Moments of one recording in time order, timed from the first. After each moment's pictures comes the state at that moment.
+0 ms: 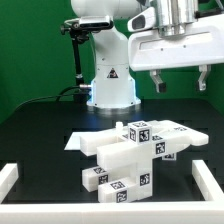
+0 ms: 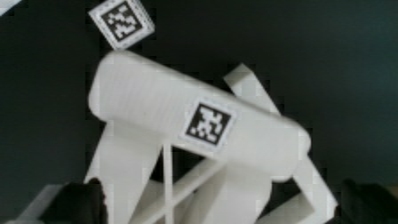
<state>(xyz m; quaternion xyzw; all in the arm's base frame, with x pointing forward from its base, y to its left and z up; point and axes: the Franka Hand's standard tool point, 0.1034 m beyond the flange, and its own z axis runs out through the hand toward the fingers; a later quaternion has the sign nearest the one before) 0.476 0.126 0.154 -0.96 0.26 -0.06 0.06</state>
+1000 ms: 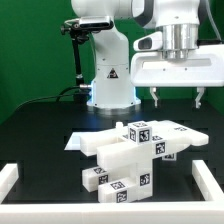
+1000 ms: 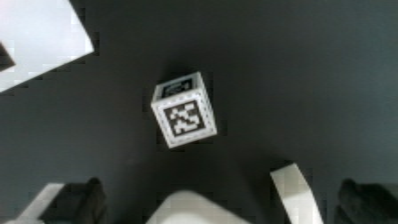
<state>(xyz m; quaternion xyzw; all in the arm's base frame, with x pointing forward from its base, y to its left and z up) 0.426 0.132 0.103 -0.98 0.21 -0.07 0.02</state>
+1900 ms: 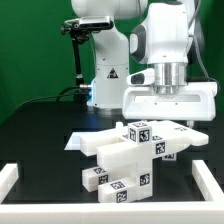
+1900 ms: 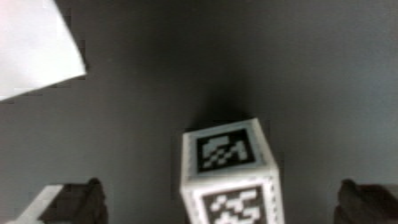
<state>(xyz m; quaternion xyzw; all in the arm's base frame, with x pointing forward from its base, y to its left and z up) 0.418 0.116 0.029 -0.98 0.17 -0.10 0.01</state>
